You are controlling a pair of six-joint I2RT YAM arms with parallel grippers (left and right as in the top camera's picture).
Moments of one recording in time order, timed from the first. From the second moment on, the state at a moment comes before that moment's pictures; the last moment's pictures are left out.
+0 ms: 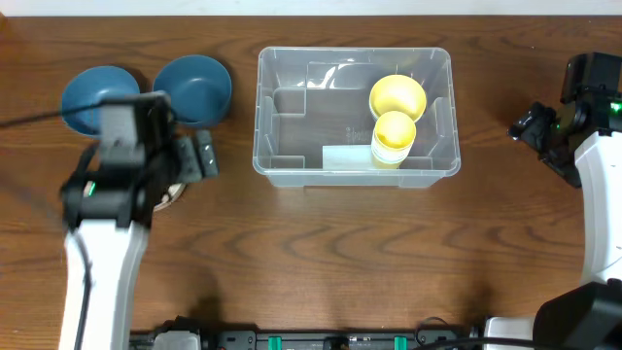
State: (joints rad) left arm -0.03 1.21 1.27 -1.04 -0.04 -0.21; right arm -0.22 1.56 1.44 -1.13 0.20 0.57
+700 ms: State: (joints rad) left arm 0.00 1.76 1.27 -0.94 -0.19 -0.17; right arm -0.22 1.56 1.44 -1.13 0.20 0.57
